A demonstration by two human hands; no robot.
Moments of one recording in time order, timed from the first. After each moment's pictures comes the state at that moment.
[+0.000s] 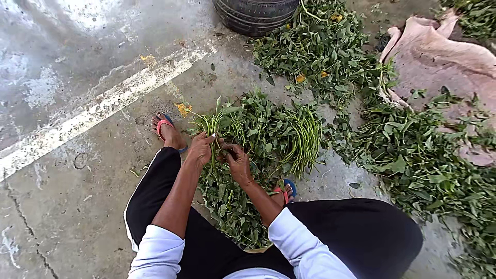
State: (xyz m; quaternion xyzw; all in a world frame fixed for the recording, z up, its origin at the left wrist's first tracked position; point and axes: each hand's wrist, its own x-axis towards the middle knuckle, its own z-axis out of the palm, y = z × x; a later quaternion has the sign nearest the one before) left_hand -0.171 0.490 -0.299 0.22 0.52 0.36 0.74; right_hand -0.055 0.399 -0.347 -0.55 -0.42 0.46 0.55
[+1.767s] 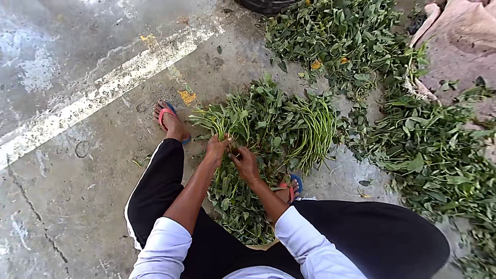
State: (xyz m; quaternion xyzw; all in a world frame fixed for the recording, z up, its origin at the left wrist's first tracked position) left_hand -0.152 0.471 -0.351 0.28 0.60 0.27 0.70; right_hand -0.042 0.386 -0.387 -0.69 -0.51 0.37 0.35
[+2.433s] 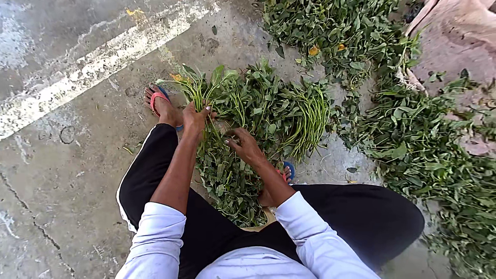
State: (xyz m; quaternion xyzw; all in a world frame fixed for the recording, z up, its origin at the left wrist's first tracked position) left_hand -0.183 0.509 -0.321 0.34 0.58 0.39 0.62; right_hand -0.015 0.396 -0.351 -0.62 -0.66 0.35 0.23
